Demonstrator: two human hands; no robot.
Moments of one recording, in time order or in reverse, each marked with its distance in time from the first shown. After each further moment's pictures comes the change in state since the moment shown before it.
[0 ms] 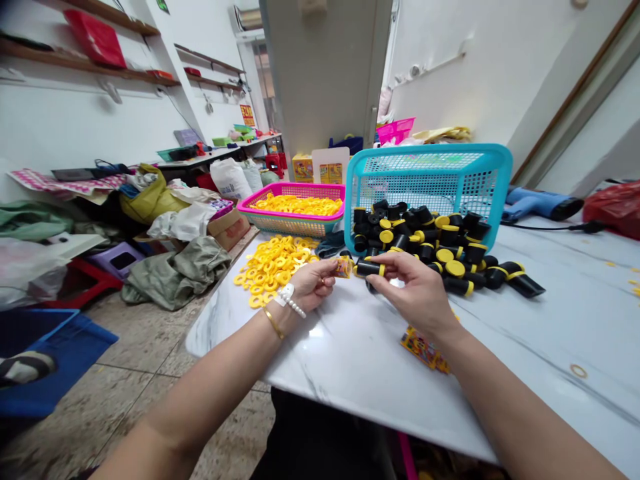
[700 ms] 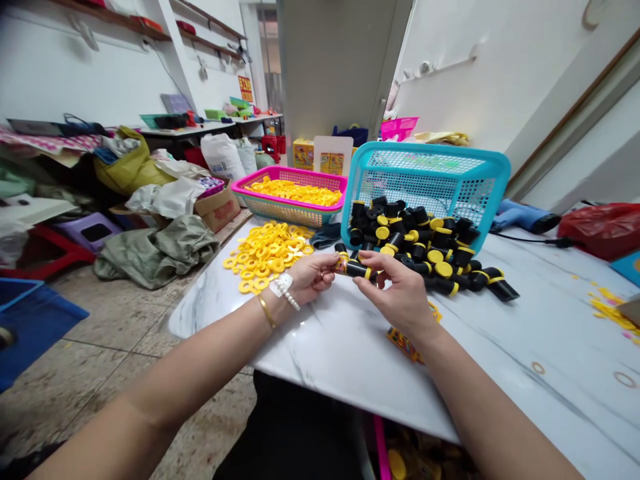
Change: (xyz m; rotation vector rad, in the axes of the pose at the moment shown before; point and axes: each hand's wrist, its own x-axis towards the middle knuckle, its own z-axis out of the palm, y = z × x) left_hand -0.005 -0.004 0.008 -0.016 -0.080 -0.022; right_hand -0.008 0.003 0.007 -0.014 -0.070 -0.017
